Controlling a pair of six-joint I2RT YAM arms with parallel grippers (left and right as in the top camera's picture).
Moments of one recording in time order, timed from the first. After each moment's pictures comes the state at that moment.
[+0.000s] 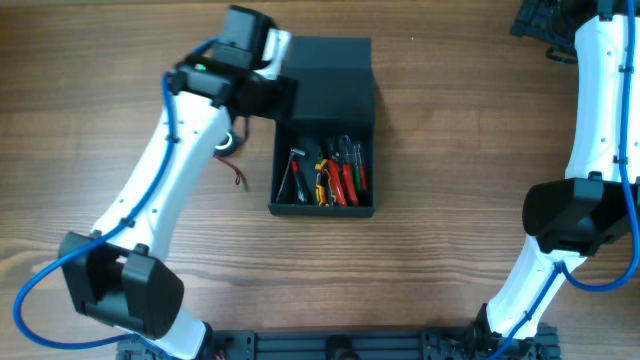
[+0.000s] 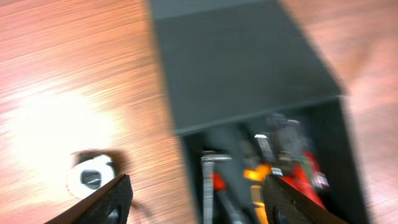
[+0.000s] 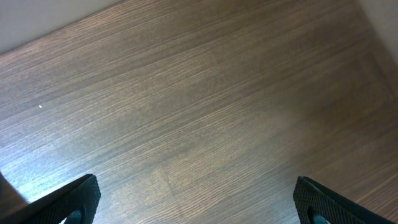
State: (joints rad) left arm -0.33 1.75 1.64 -0.96 0.04 -0.08; right arm -0.12 2.12 2.36 -1.31 0.27 0.26
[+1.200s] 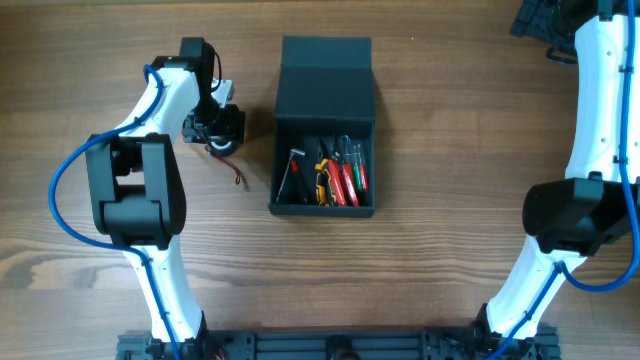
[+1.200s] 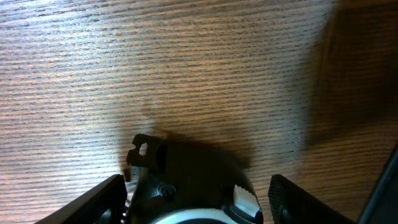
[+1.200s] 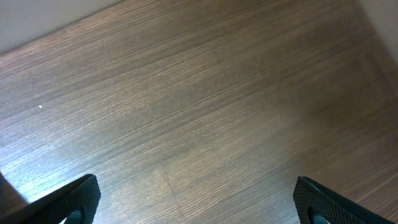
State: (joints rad) left arm -0.04 2.19 1.64 -1.00 0.08 0.03; right arm -0.12 2.12 2.36 -1.31 0.27 0.26
